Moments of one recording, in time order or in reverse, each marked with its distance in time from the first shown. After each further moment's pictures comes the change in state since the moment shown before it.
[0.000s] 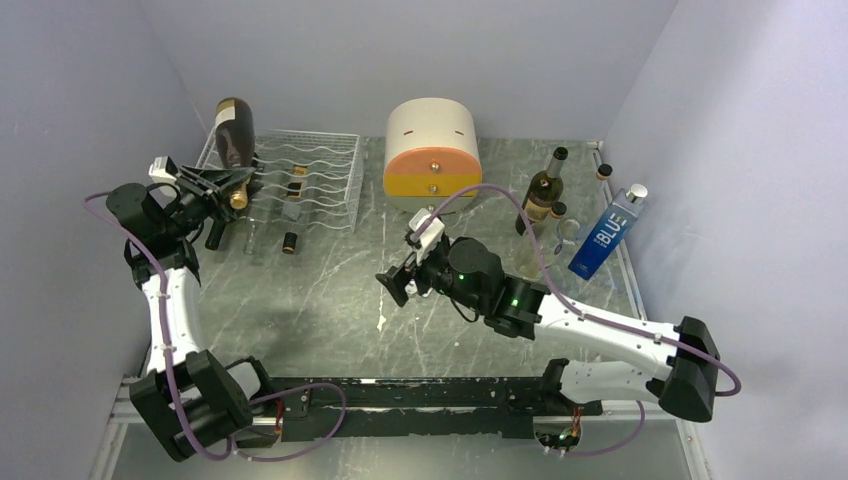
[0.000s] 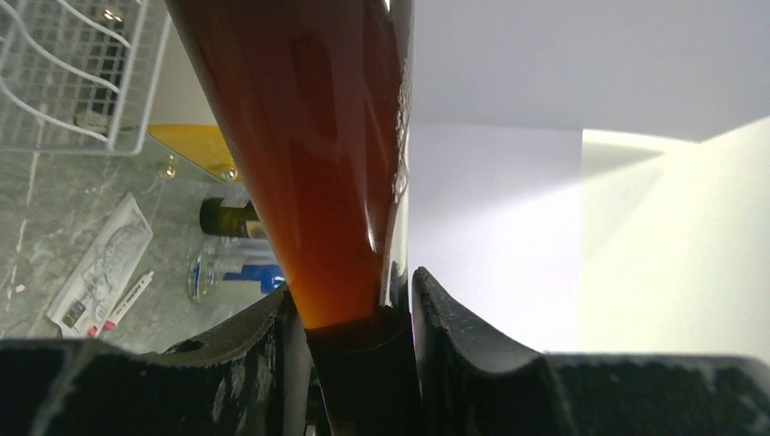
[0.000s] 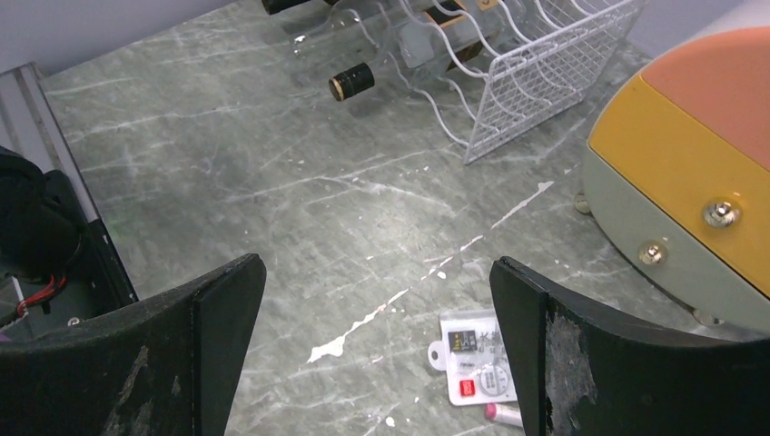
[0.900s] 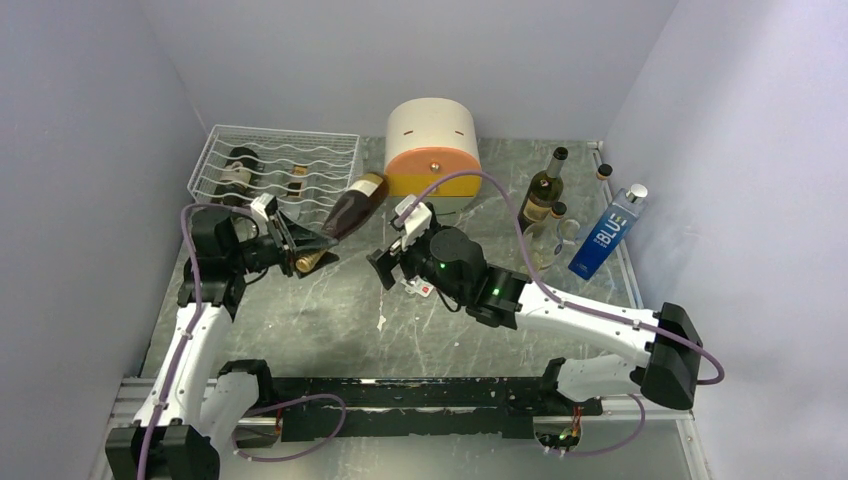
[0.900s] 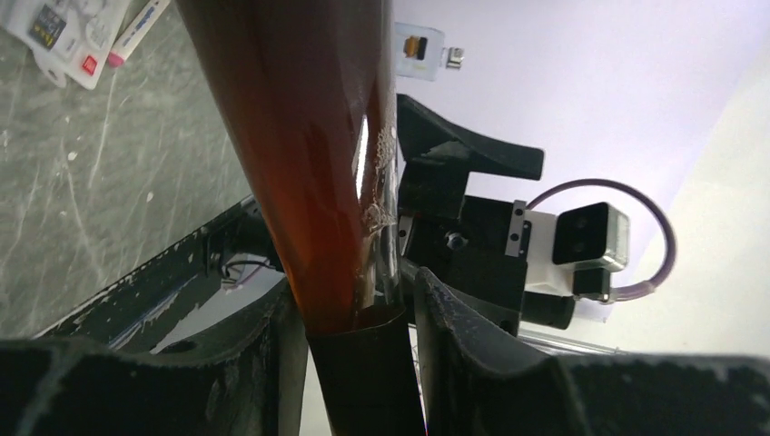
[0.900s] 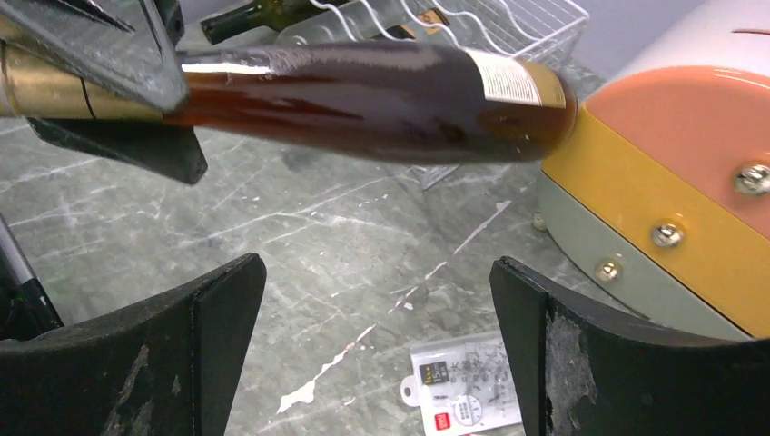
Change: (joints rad) left arm -0.455 -0.245 -0.169 -0.340 0.039 0.198; right arm 0.000 0.135 0.115 0.027 0.122 -0.025
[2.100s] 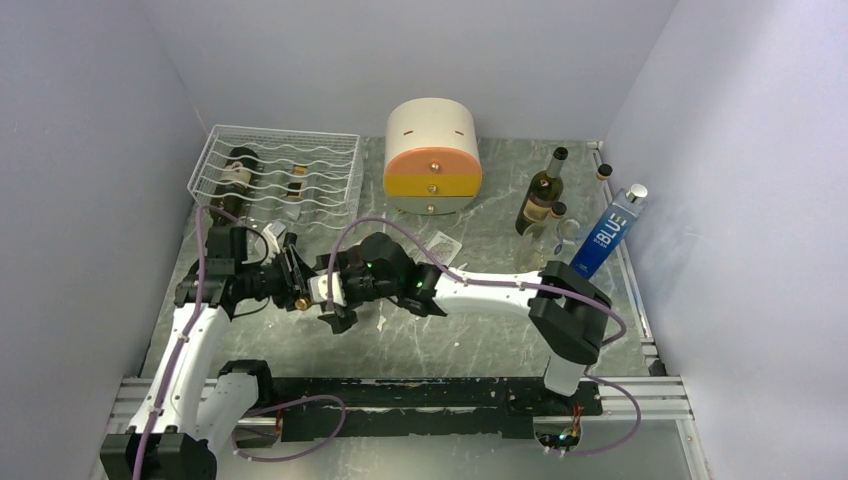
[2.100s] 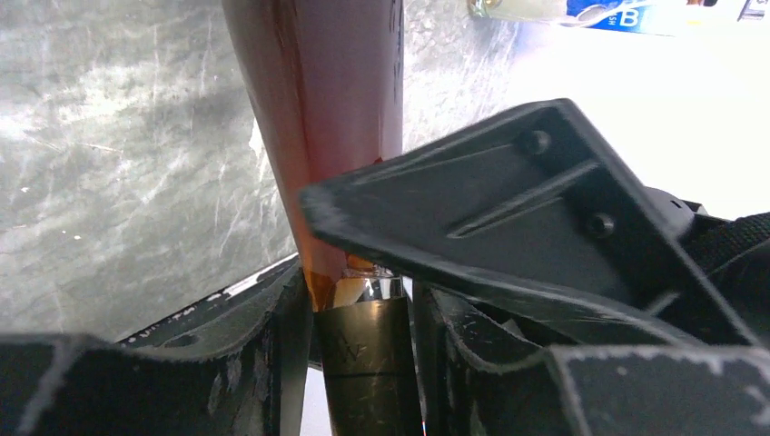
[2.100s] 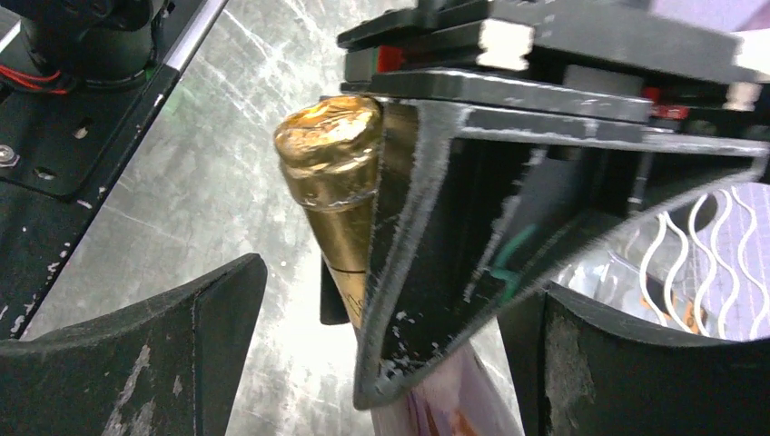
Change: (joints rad) left arm -0.045 -0.014 0.041 -0.677 -0.237 0.732; right arm 0.028 0.491 0.164 0.192 -0.779 -0.684
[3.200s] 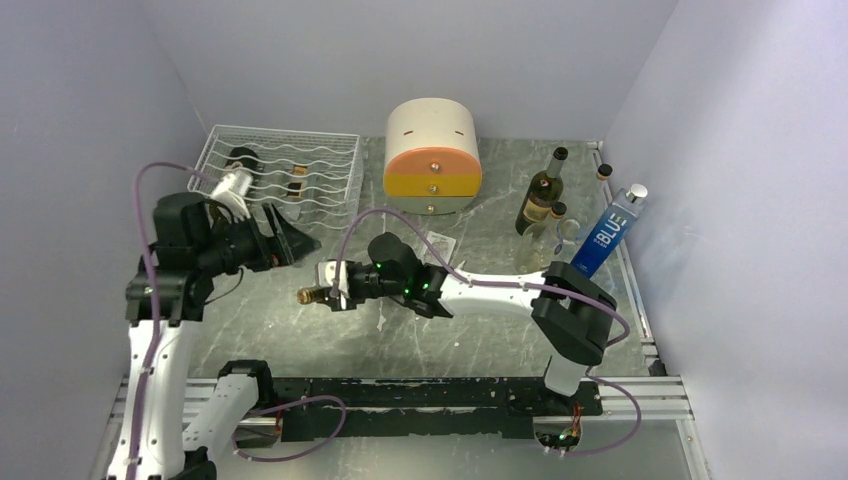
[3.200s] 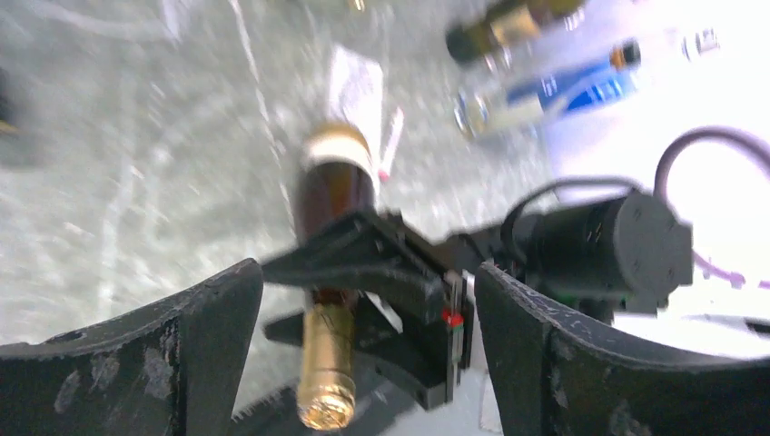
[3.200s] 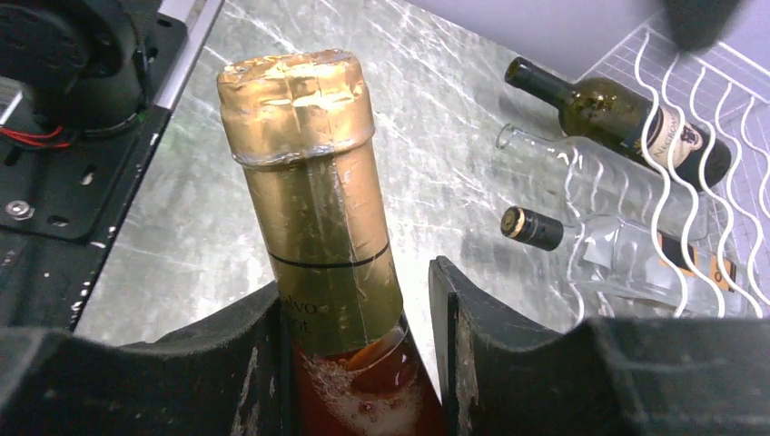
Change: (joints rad) left arm -0.004 -0.045 0.373 -0.090 -0.162 0.189; right arm -0.019 0.001 -0.040 0.113 0.021 0.177
